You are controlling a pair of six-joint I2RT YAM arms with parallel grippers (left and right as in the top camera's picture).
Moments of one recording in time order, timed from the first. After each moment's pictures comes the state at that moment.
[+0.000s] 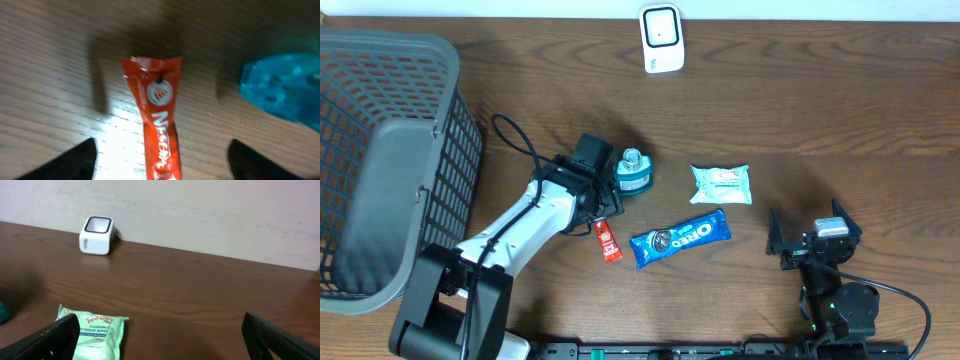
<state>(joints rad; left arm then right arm) -0.42 1.62 0.91 -0.66 0.02 -0.74 0.05 0.01 0.01 -0.07 -0.05 -0.10</state>
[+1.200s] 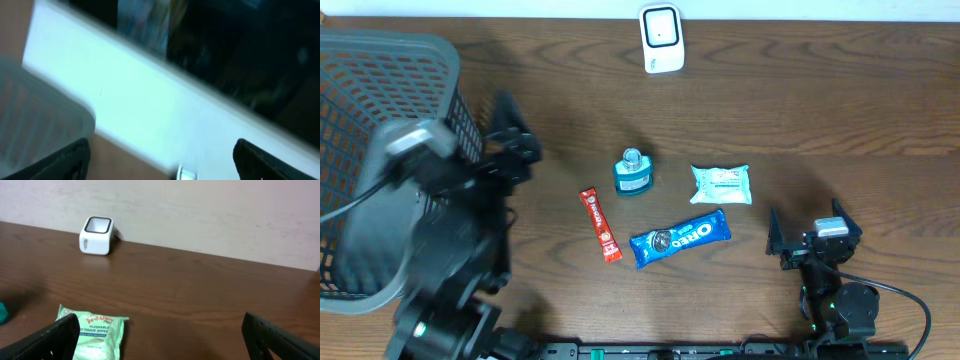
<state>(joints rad) -0.42 0.71 0.95 -0.12 -0.59 -0.46 0.05 0.01 0.01 -0.07 -0.05 -0.10</state>
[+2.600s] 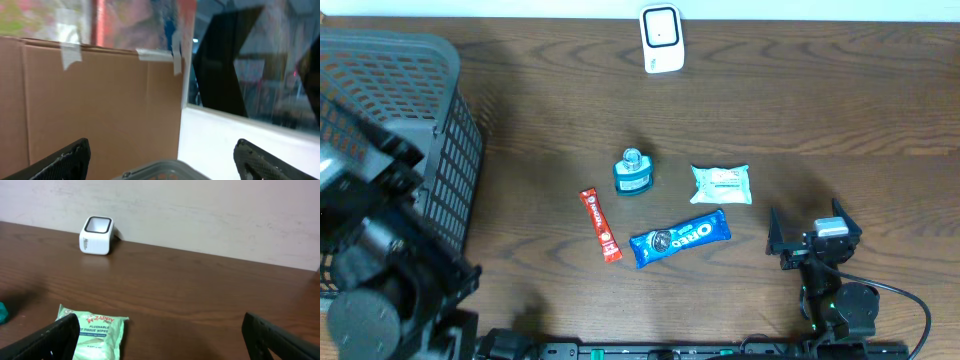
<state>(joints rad) -0.24 0.65 0.95 0.25 -0.97 0.37 0.05 0.01 0.01 -0.07 -0.05 -0.10</state>
